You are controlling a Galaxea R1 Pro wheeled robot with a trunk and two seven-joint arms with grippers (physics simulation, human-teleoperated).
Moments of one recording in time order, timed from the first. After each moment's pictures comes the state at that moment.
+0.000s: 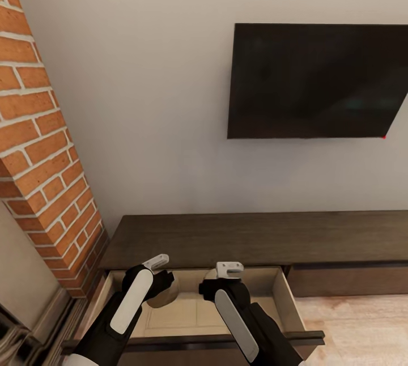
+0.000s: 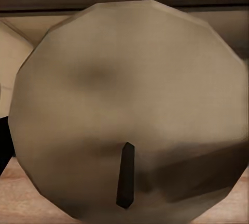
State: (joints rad) left arm -0.43 -0.07 -0.25 -1.20 0.96 0.70 0.89; right arm -0.41 0.17 0.50 -1.18 -0.62 0.76 -0.68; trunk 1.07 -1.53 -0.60
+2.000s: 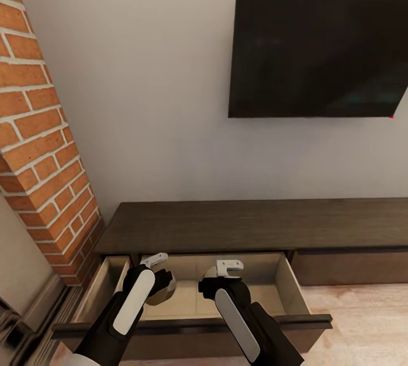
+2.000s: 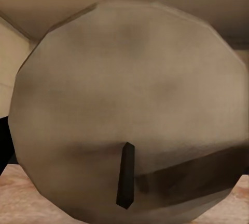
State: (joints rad) left arm -0.43 -0.08 -0.24 -1.20 0.88 0.70 0.89; right arm -0.41 0.17 0.51 -1.20 -0.63 0.76 -0.68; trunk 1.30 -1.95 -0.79
